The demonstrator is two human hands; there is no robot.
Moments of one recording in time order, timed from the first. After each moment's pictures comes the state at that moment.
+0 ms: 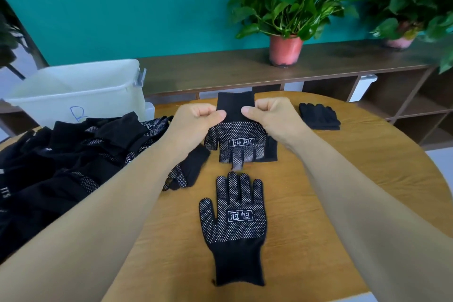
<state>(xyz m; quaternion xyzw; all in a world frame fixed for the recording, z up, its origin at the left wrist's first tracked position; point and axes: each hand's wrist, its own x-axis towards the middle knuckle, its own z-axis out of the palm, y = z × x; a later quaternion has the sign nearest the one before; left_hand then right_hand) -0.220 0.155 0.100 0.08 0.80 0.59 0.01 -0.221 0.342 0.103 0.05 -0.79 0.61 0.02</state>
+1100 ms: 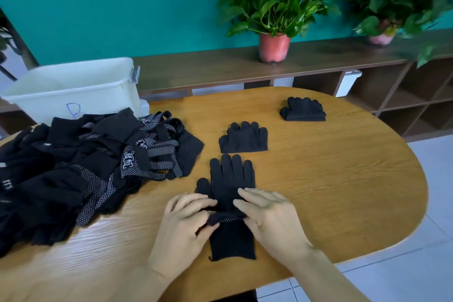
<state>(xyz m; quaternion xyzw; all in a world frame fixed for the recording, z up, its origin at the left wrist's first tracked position) -0.085 0.122 -0.052 0.29 0.90 0.26 -0.21 -0.072 0.343 -0.026 0.24 -0.93 0.15 0.21</state>
